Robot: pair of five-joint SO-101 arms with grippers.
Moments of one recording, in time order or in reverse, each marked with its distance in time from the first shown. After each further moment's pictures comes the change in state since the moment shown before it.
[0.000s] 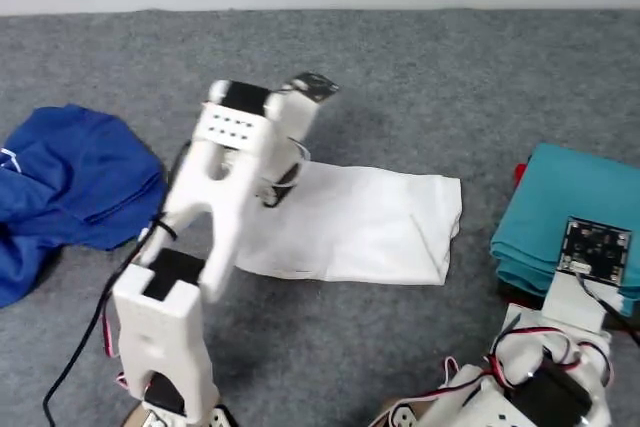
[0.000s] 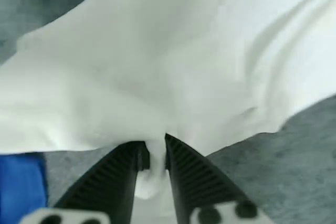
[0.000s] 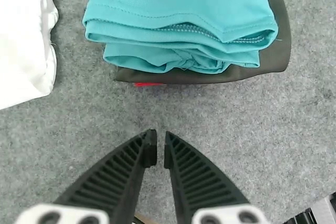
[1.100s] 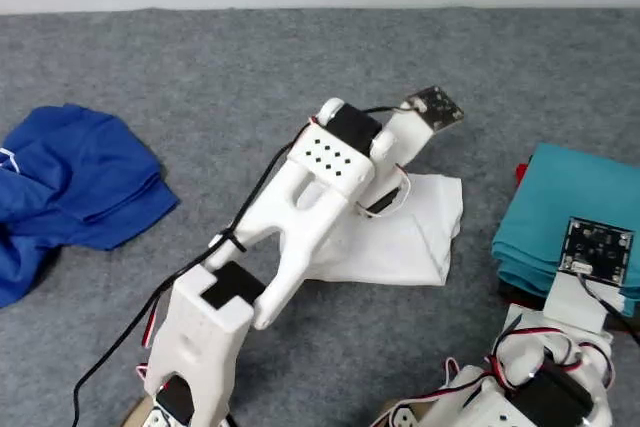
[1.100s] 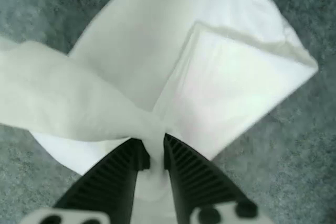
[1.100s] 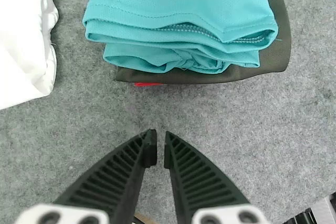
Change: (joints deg) left arm 18.3 7.6 -18.5 -0.1 4.4; right arm 0.0 0.0 0.0 0.0 0.0
